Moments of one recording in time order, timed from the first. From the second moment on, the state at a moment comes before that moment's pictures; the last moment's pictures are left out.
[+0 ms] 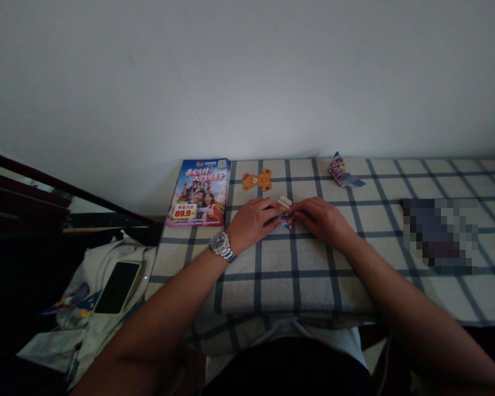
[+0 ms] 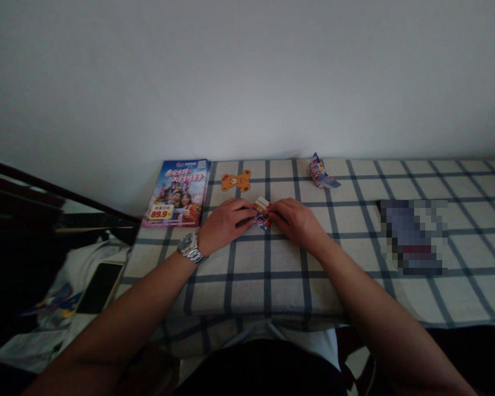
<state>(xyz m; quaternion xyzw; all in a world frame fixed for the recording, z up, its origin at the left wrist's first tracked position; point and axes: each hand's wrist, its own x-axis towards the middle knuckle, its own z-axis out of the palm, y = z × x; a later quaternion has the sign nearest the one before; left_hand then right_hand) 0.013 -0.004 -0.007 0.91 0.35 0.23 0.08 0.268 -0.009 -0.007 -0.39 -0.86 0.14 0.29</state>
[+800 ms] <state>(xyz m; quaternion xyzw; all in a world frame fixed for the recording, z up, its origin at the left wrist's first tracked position) 0.018 -0.004 -0.006 0.86 0.42 0.27 0.13 0.266 -0.008 -0.005 -0.42 -0.83 0.19 0.30</state>
